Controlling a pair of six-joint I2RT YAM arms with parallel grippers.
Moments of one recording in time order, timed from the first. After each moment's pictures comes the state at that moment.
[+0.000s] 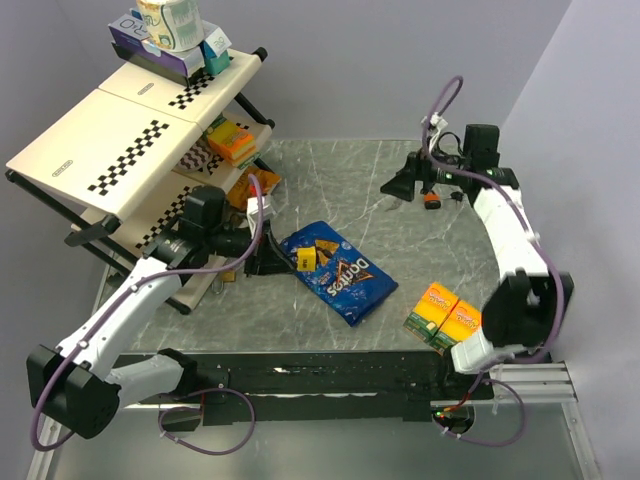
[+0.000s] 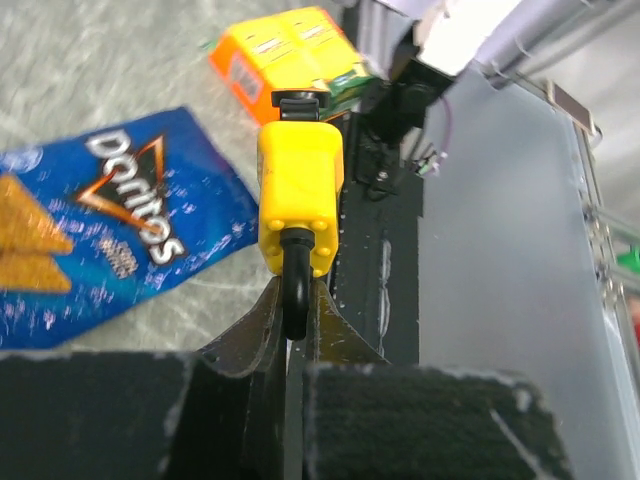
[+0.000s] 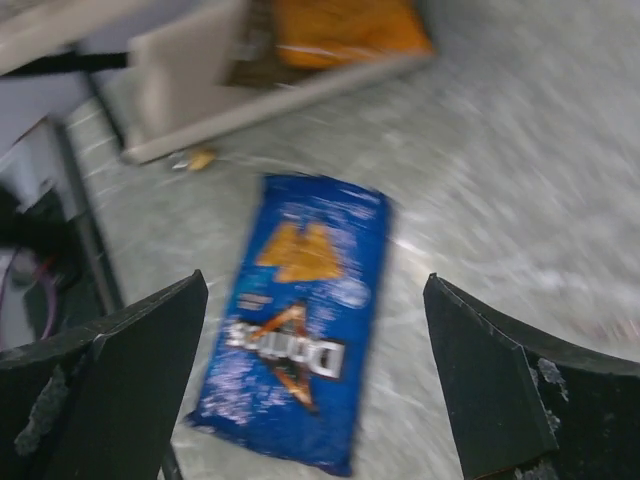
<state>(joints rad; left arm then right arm) -0.44 1.11 0.99 -0.40 1.06 0.03 -0.02 1.58 1.45 -0.50 -0.99 -0.16</state>
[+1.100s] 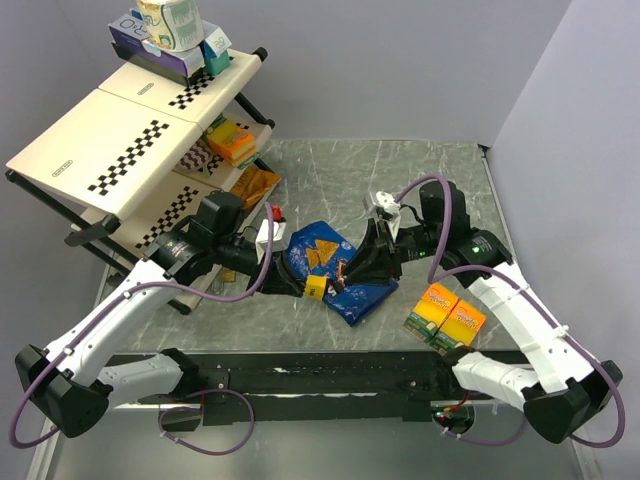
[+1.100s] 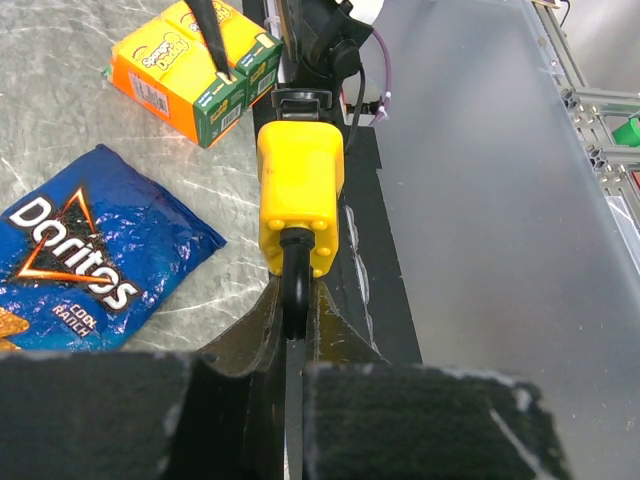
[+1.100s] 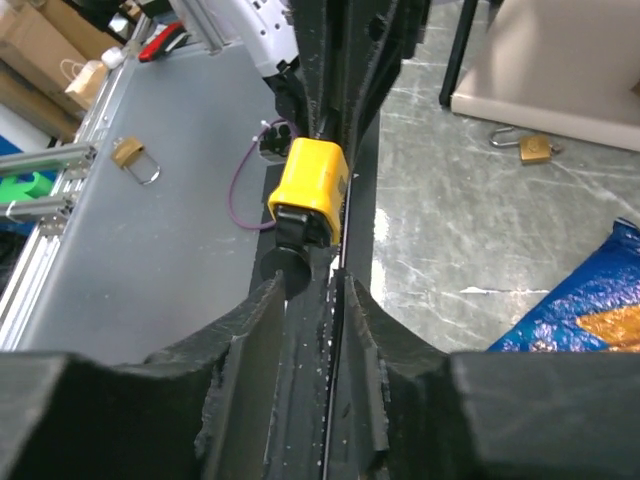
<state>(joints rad) -0.62 1.10 1.12 -0.65 1.09 0.34 0.48 1.04 1.14 -0.60 -1.18 -0.20</state>
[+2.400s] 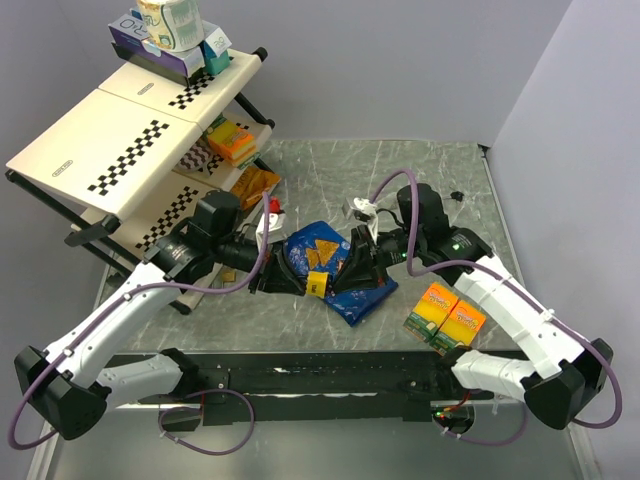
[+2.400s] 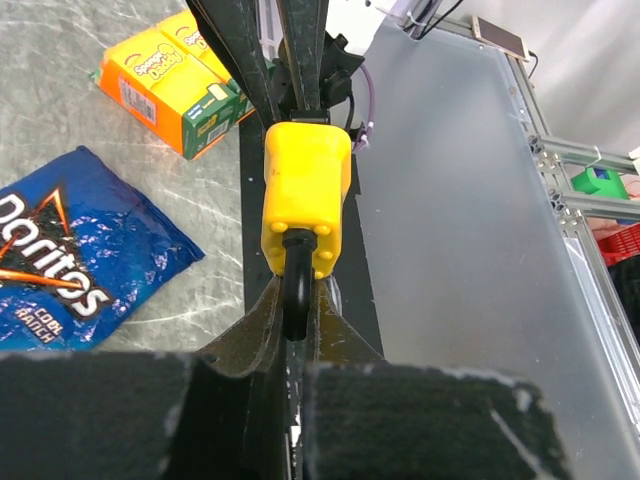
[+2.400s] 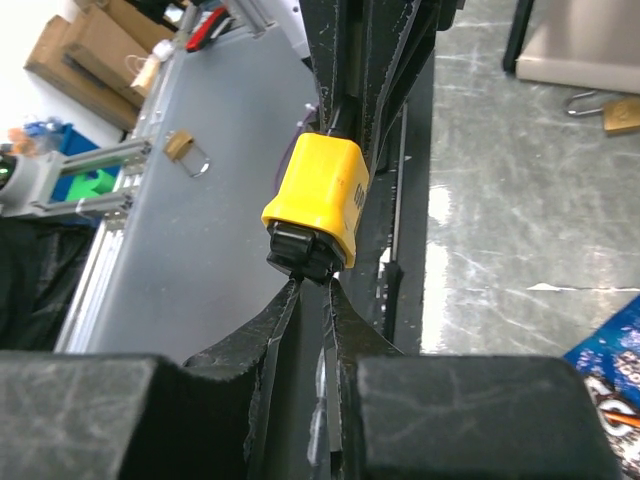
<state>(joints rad) -0.63 1.09 1.08 -0.51 1.10 0.13 0.60 1.11 1.11 -0.53 -1.15 -0.07</state>
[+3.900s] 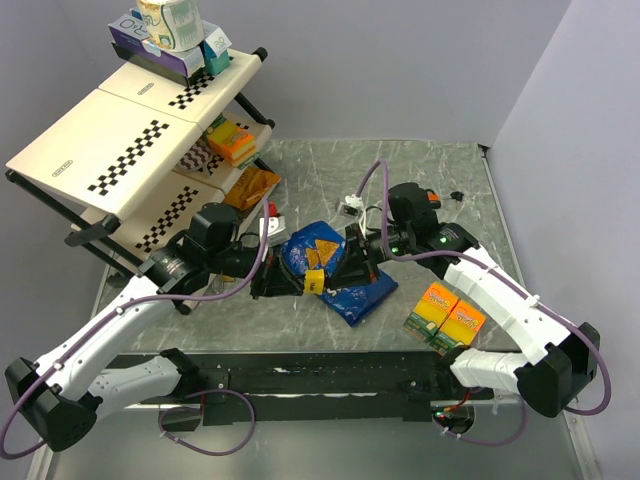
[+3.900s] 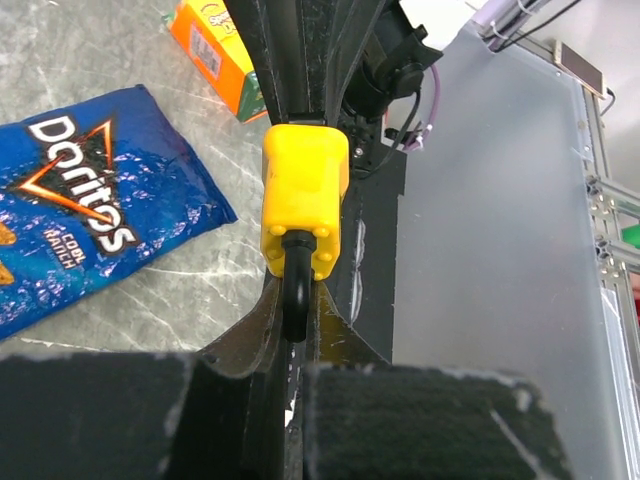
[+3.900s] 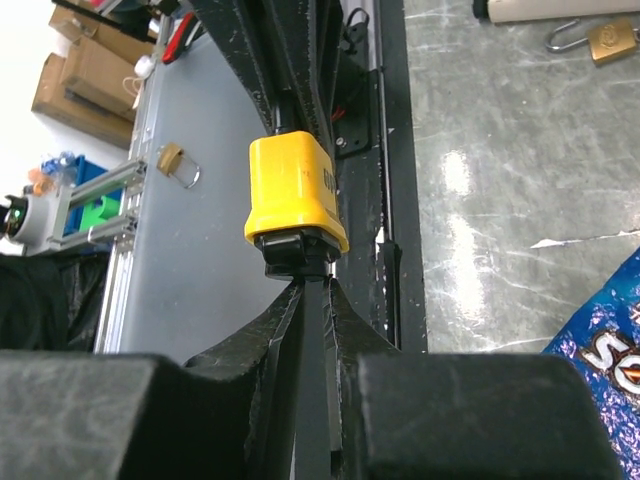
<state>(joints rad) -0.67 1.01 1.00 -0.48 0.86 -0.02 0.60 1.18 1.10 -0.52 -1.08 0.04</state>
